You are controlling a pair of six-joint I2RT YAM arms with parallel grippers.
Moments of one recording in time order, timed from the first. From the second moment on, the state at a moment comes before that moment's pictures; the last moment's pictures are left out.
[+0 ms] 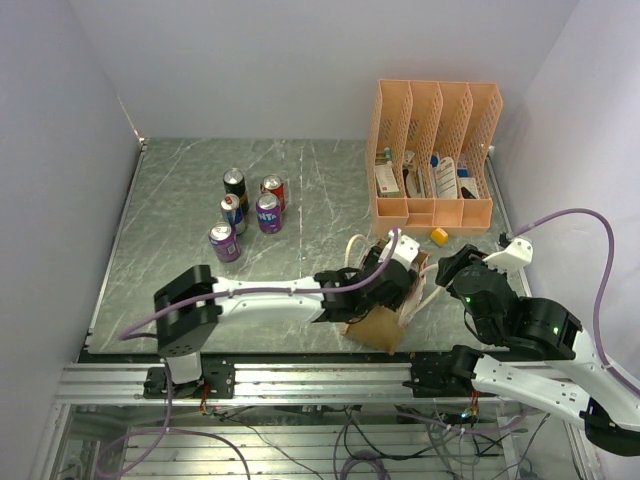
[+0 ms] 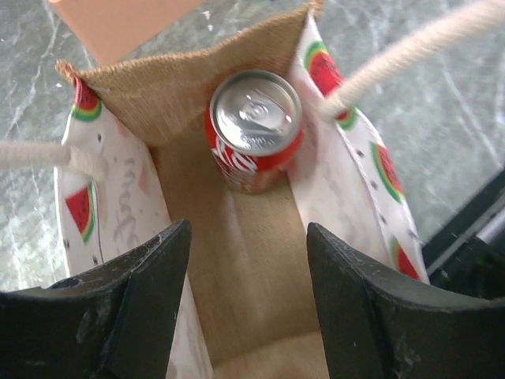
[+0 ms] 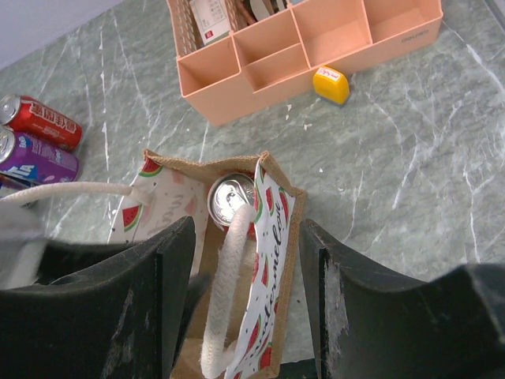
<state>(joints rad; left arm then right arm) -1.34 1.73 1.28 -0.12 -0.50 -0.39 1.00 0.57 0.96 -1.10 0.96 0.97</state>
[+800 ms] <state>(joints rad) -1.27 2.08 1.56 -0.16 -0.47 -0.24 1.00 0.57 0.96 -1.10 0.96 0.97</state>
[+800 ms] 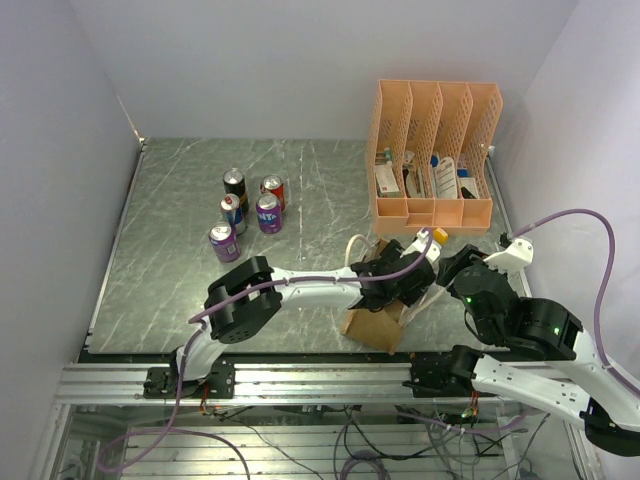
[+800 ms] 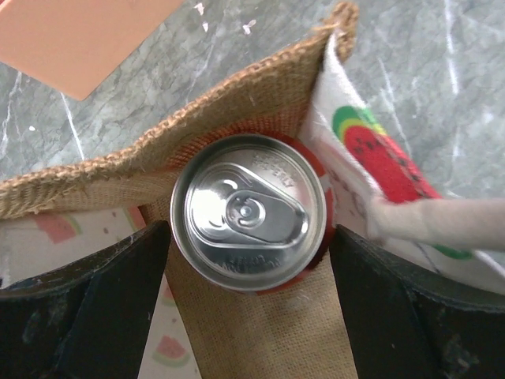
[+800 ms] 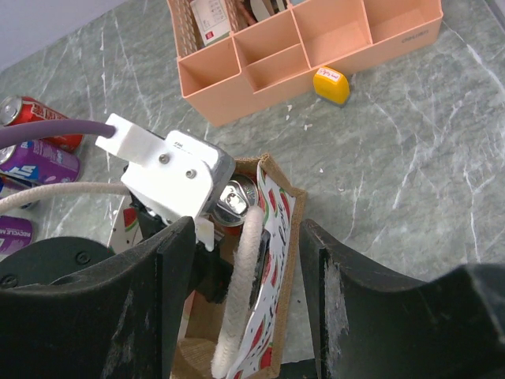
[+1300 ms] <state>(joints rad) -1.24 2.13 1.59 -0.13 -0.43 -0.22 1.00 0.57 0.96 -1.10 0.96 0.97</state>
